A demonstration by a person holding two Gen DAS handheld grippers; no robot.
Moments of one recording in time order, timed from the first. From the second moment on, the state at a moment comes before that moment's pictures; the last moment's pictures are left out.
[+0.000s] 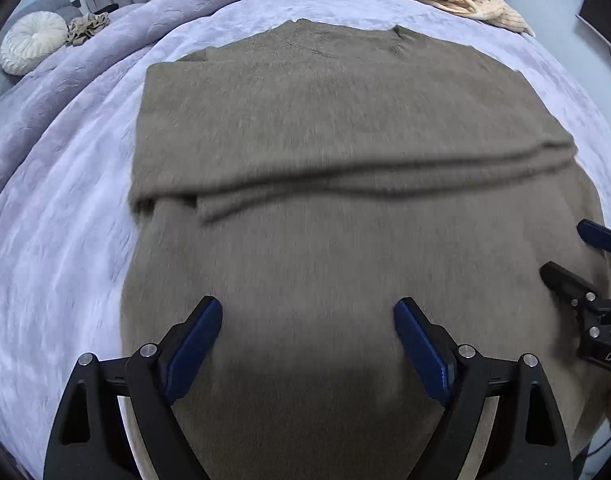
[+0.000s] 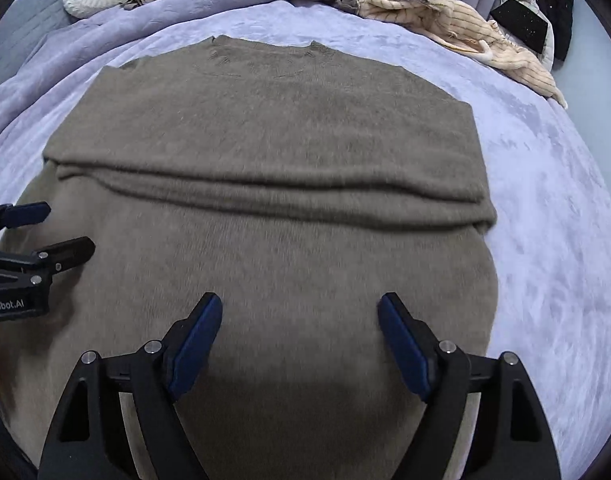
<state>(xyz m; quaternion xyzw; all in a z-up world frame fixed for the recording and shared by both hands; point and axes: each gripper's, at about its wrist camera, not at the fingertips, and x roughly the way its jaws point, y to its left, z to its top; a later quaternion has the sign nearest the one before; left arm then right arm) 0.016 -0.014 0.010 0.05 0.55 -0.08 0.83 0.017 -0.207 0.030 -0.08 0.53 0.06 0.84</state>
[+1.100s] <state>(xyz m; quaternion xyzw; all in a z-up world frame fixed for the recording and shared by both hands) -0.138 -0.011 0.018 0.05 0.52 -0.09 0.84 -0.176 -0.208 0.034 -0.13 0.48 0.13 0.86</state>
